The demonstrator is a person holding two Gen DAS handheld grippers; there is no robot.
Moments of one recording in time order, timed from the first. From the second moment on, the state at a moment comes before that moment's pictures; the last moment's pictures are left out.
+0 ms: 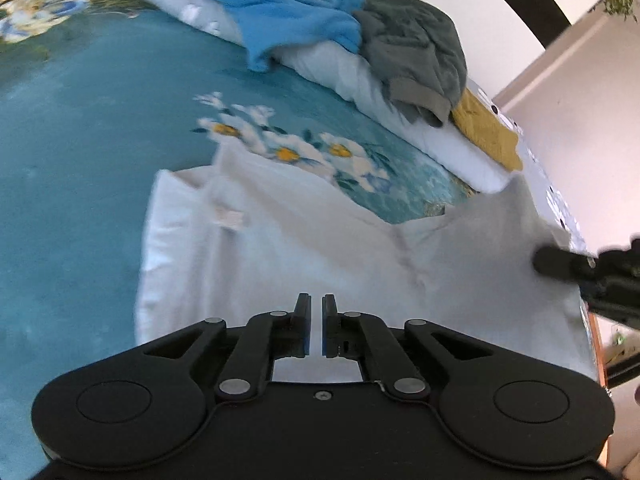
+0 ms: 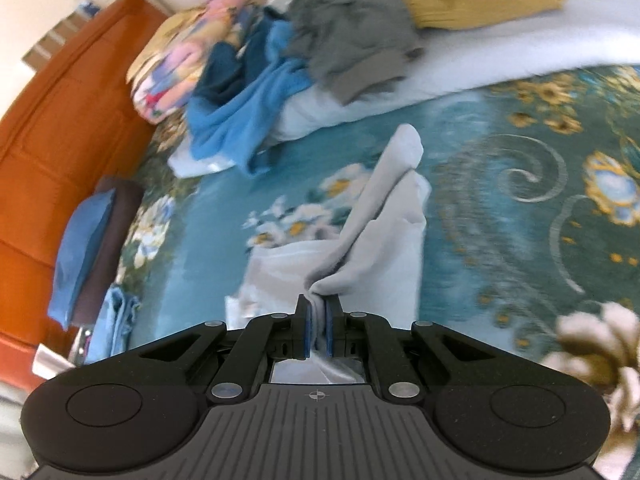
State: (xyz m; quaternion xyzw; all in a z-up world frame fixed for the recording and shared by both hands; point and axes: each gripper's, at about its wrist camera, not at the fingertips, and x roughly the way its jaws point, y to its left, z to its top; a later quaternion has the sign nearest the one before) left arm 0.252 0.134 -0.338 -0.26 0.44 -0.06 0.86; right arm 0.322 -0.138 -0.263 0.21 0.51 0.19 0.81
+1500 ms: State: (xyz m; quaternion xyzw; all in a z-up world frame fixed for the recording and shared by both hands) left arm 0.188 0.158 -0.368 -0.34 0.48 -0.08 0.80; right arm 0.410 0.054 -0.348 -0.02 0.61 0.14 0.78
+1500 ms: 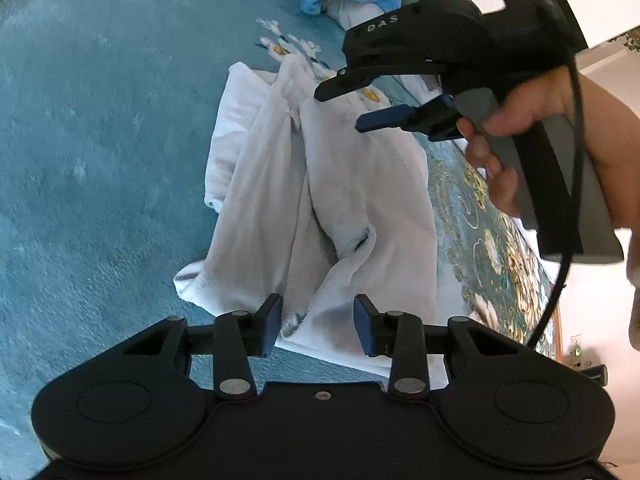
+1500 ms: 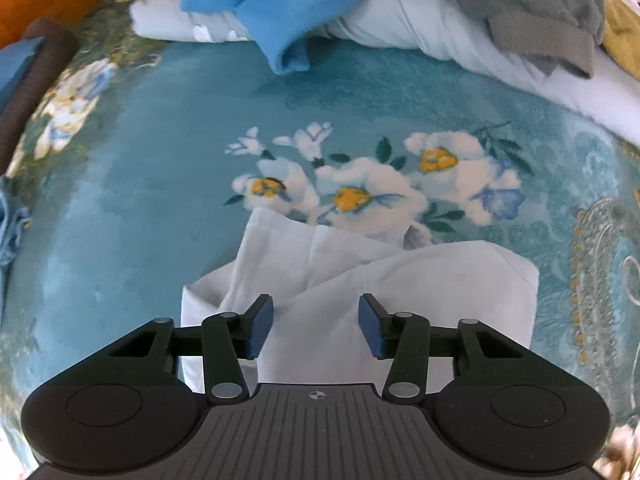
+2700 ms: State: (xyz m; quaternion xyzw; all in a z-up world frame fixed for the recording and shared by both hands) left arm 0.166 0.222 -0.364 -0.37 0.44 -0.06 0.82; right arm 0.420 0.095 -0.357 0.01 0.61 0.12 0.78
